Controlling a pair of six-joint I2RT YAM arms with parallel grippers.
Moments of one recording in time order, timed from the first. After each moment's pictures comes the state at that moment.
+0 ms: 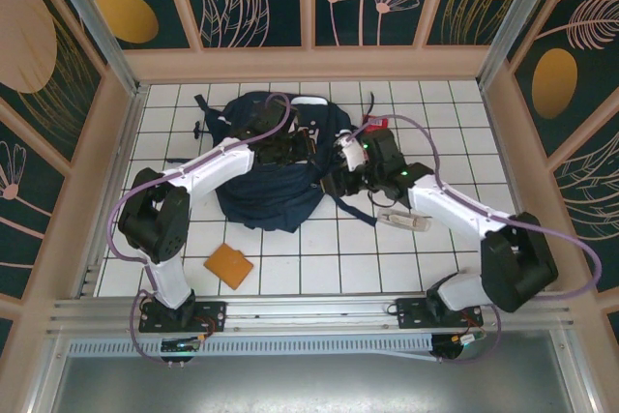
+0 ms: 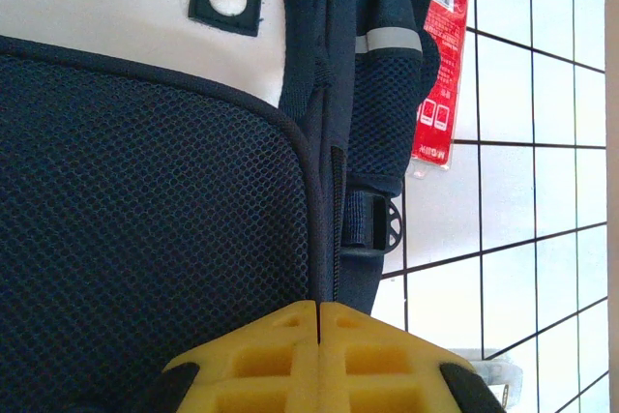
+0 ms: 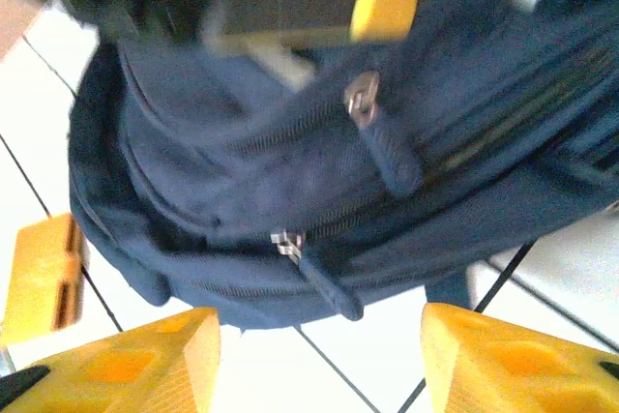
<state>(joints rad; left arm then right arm) -0.59 1.82 1.37 -0.37 0.21 -0.82 0.58 1.41 0.90 -0.27 -0.42 0.11</state>
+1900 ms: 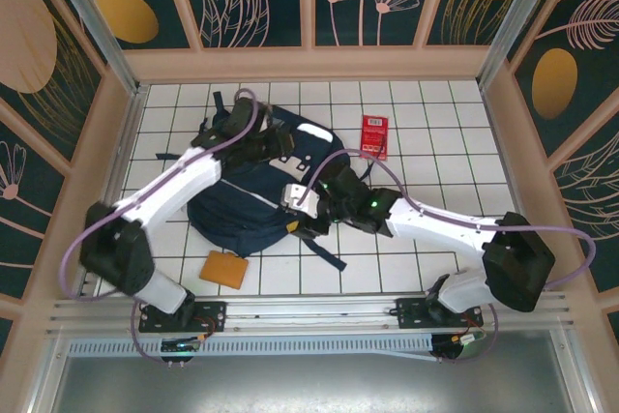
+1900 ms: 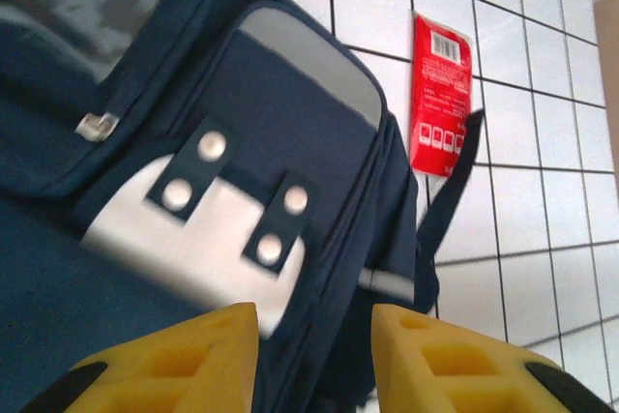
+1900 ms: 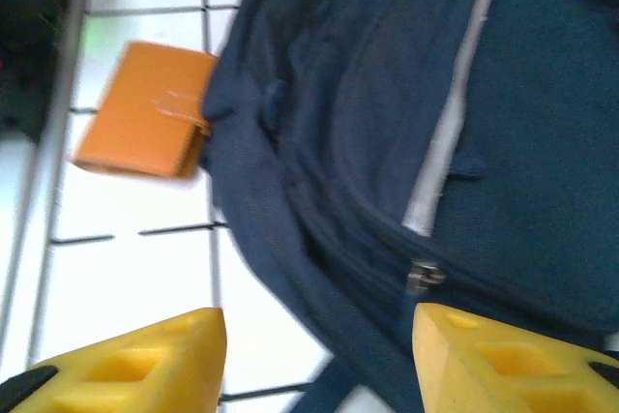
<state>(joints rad) -0.54 1.50 1.22 -0.50 0.11 -0.73 0.92 1.40 0.87 -0.17 -0.36 -0.47</state>
